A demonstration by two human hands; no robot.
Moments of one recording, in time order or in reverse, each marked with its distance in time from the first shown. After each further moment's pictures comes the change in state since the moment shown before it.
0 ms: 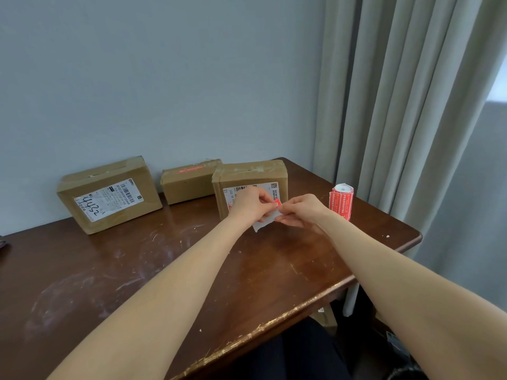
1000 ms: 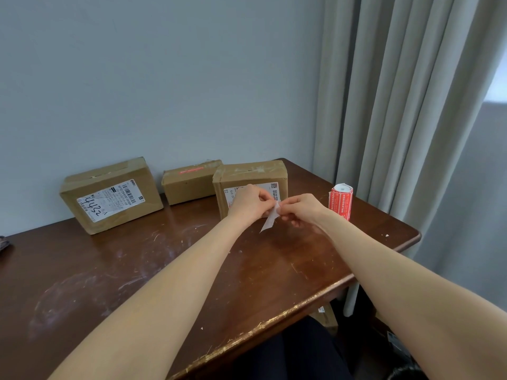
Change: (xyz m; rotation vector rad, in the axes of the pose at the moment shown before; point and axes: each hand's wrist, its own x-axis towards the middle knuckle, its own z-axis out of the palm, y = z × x) left_hand -0.003 0.002 -0.005 0.047 0.029 0.042; right_hand -0.011 -0.004 0.005 -0.183 0.050 -0.081
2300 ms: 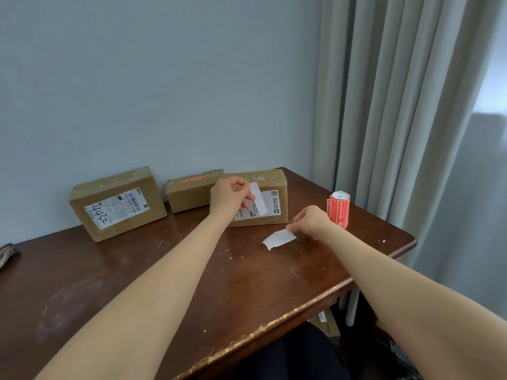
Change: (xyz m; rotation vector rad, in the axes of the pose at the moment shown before) left_hand -0.007 -0.002 -0.041 -0.314 0.290 -0.082; right_hand 0.001 0.008 -0.009 -0.467 0.116 0.082
